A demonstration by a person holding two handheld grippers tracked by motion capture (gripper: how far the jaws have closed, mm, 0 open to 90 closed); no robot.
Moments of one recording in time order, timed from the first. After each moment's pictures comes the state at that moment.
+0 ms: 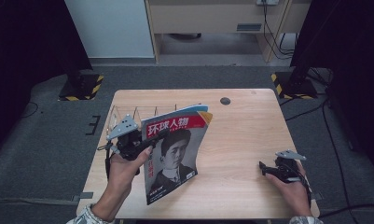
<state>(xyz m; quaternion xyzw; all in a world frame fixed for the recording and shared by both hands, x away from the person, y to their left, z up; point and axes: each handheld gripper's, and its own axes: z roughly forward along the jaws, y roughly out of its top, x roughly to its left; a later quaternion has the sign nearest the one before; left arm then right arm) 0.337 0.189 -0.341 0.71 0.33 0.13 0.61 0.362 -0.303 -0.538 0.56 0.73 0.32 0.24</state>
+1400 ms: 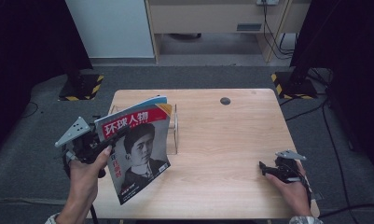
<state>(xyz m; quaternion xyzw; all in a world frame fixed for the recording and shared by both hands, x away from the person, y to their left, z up) 0.317 0.278 -0.331 0.67 0.38 0.19 0.61 0.362 -0.303 -0.538 0.56 0.73 0.32 0.24</state>
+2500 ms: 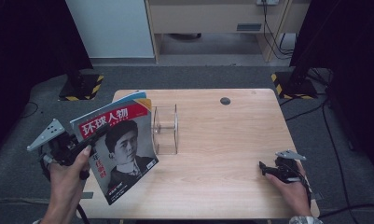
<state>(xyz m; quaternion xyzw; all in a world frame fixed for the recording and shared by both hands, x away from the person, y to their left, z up) 0.306 0.322 -0.324 0.64 0.40 0.21 0.62 0.362 -0.303 -0.538 0.56 0.73 0.32 0.24</state>
